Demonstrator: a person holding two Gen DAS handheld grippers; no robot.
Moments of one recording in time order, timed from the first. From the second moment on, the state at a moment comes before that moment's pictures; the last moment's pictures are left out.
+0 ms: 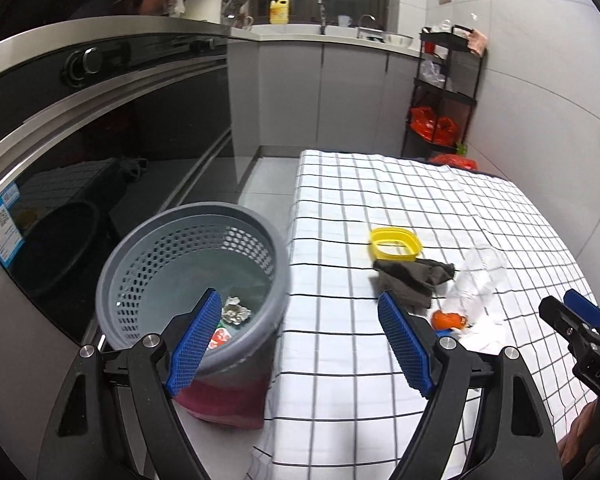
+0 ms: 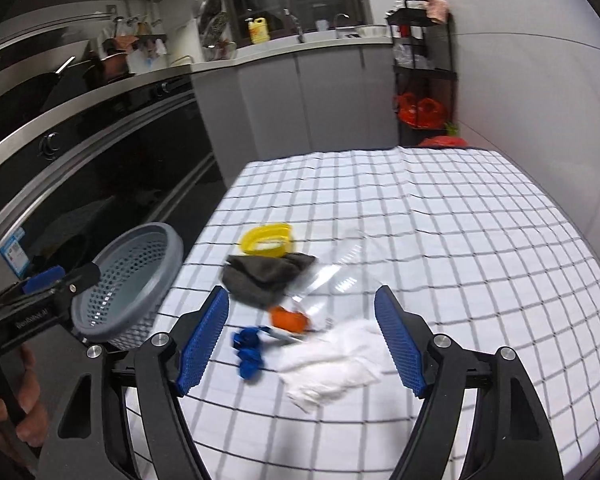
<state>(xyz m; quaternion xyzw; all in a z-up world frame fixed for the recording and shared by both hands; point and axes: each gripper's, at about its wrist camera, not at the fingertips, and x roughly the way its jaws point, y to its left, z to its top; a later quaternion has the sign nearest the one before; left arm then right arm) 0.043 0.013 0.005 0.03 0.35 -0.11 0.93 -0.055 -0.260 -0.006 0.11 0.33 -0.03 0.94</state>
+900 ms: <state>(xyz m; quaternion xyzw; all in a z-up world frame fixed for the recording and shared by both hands) 0.064 -0.035 -0.055 0.06 0.42 -0.15 0.89 -0.011 -0.258 -0.093 0.09 0.45 -0.02 0.89</state>
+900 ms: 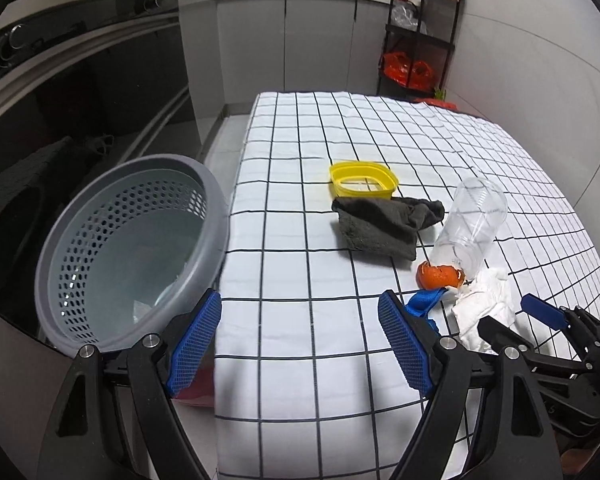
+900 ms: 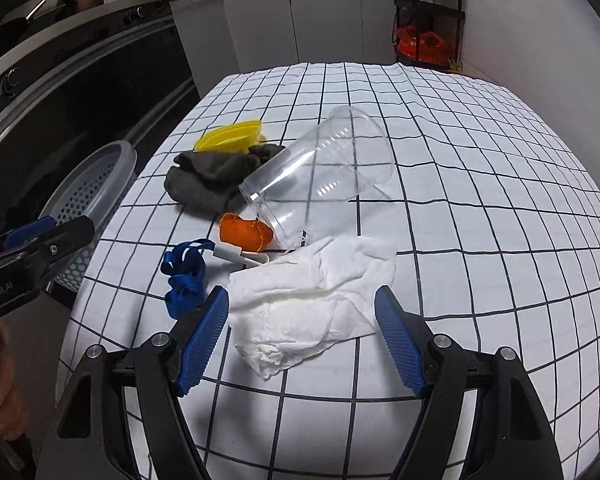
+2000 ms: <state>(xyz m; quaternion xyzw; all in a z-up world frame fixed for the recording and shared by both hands) 0.058 -0.104 -0.091 0.10 0.45 -0.24 0.85 -0.026 -0.311 -0.088 0.18 0.44 -0.04 0.88</state>
